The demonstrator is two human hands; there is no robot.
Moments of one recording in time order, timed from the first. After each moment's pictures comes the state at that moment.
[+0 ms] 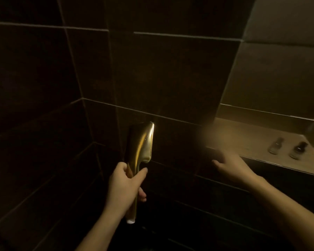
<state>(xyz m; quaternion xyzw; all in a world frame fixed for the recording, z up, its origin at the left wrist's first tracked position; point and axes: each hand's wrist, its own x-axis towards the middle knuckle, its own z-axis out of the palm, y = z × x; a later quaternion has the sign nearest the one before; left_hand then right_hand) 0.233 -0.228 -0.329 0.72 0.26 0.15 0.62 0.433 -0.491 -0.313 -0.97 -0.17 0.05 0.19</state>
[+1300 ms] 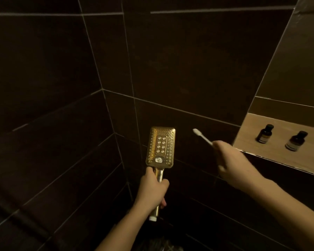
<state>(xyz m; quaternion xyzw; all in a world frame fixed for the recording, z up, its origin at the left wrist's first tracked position) 0.296 -0.243 -0.393 0.78 0.31 0.06 0.54 0.434 -0.439 -0.307 -0.92 -0.33 0.04 0.21</state>
